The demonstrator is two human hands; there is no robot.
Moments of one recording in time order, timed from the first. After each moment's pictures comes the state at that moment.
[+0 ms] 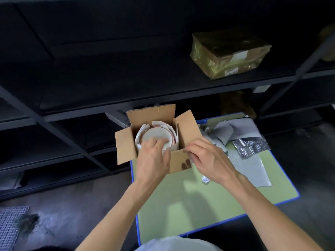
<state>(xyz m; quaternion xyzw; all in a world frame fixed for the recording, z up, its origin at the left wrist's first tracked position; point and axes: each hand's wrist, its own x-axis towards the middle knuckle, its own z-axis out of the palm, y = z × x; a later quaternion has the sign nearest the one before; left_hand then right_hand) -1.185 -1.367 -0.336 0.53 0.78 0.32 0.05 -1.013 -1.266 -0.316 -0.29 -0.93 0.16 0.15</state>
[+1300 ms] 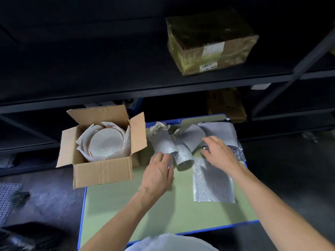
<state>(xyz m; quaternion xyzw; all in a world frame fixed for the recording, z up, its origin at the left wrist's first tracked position) -1.028 -1.253 -0.403 0.51 0.81 0.18 0.20 -0.868 -1.062 -0.407 -0.42 -0.87 0.23 -0.07</state>
